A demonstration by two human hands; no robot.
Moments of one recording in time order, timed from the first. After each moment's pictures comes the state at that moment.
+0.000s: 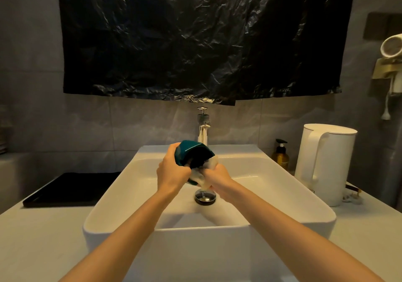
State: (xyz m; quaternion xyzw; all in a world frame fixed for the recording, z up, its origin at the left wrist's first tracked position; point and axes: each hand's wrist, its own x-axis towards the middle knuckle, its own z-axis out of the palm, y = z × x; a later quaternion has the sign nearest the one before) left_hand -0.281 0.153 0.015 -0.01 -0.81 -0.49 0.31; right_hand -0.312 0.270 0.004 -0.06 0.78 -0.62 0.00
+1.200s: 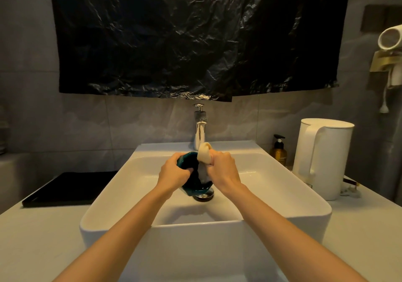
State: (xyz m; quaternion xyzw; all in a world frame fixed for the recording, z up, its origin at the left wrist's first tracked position) left_hand -0.285 0.158 0.010 0.02 -0.84 -0.51 0.16; right_hand -0.304 0.289 0.012 -0.13 0.90 -0.32 -0.26
